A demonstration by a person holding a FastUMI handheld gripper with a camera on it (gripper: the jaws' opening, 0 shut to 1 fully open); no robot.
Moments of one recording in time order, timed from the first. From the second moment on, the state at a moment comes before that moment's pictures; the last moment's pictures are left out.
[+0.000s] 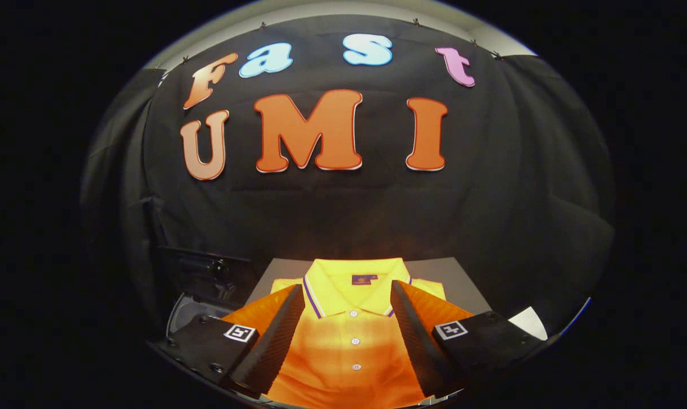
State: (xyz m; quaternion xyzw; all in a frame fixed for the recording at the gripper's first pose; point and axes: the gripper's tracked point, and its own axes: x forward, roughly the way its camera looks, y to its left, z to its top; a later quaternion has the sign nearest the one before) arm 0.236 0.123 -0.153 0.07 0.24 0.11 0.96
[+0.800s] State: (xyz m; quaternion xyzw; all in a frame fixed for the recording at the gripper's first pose) arm 0.242 0.135 -0.239 0.06 0.33 0.14 0.93
